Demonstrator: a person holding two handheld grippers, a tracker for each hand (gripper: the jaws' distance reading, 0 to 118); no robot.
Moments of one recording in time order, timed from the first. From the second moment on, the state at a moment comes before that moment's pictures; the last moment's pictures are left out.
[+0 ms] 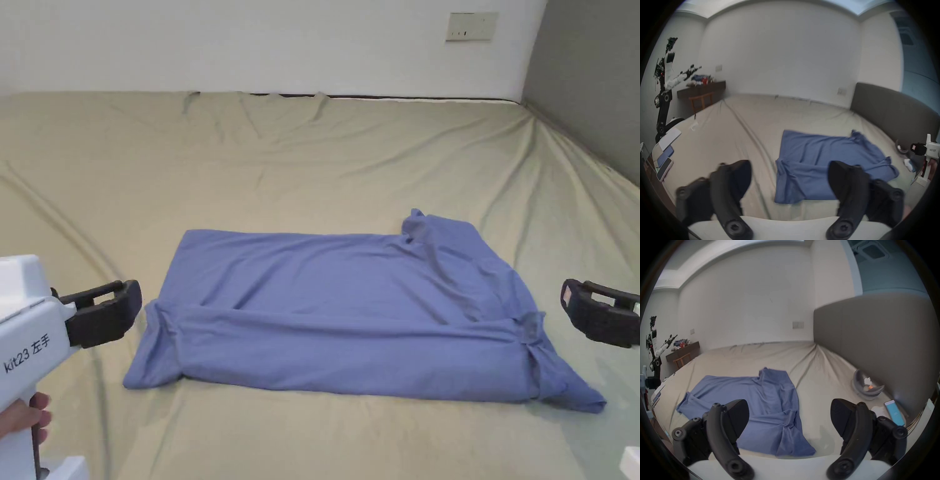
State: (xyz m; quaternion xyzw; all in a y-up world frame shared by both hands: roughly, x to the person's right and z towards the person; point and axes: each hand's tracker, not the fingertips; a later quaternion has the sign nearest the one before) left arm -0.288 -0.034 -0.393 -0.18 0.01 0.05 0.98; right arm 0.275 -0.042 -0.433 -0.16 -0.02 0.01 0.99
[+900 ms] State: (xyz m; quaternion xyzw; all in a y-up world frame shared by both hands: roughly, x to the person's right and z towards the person) left arm -0.274 -0.114 -0.429 -0.36 0.02 -0.04 0.93; right arm 0.221 -0.059 -0.333 -0.16 0.05 0.03 0.99
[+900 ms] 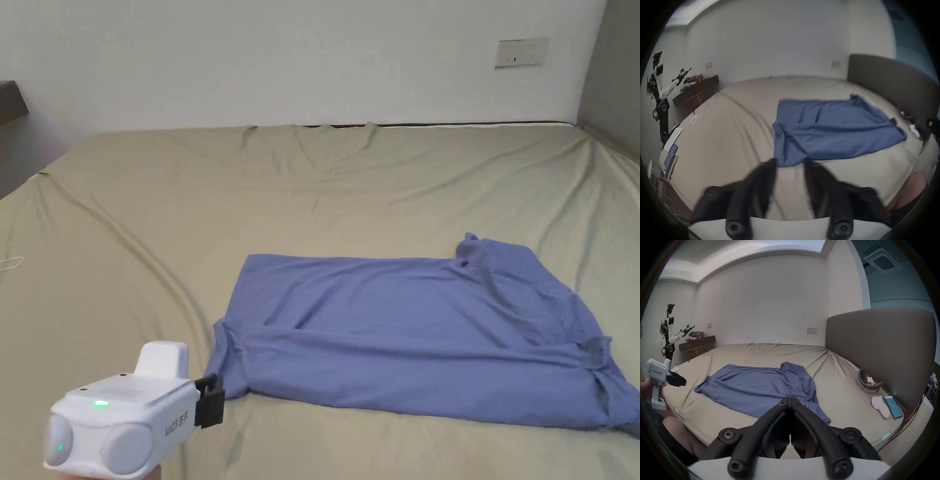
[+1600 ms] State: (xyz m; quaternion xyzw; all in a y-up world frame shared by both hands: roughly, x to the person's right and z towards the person) left arm -0.259 -0.163 -0.501 -0.41 -0.02 -0.06 0.91; right arm 0.239 -0.084 -0.352 -0.22 0.05 0.01 0.97
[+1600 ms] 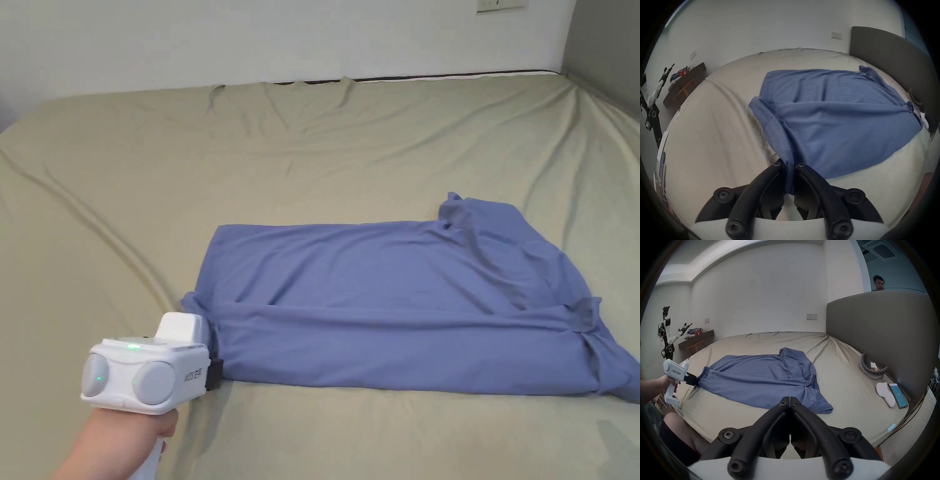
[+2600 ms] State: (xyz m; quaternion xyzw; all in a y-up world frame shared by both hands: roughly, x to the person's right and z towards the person) left arm -0.298 -0.103 -0.433 -0.34 -0.03 0.06 0.94; right arm 0.303 -0.128 -0.487 -0.33 0.05 -0.03 0.94
